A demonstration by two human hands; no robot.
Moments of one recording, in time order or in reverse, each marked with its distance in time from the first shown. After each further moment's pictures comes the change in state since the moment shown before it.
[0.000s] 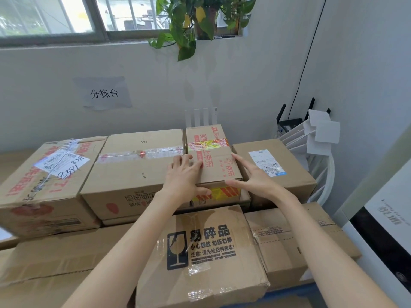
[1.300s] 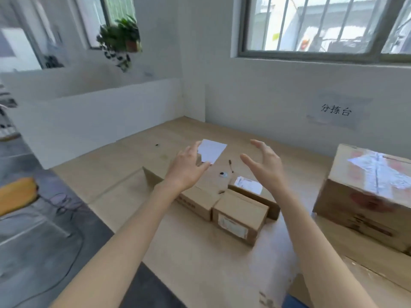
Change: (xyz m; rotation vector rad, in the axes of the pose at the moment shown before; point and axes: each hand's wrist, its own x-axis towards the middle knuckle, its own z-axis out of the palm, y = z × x) left_hand -0.470 -0.521 -0.085 -0.324 0.441 -0.827; right_hand -0.026 -0.468 0.544 0.023 -0.083 -0.567
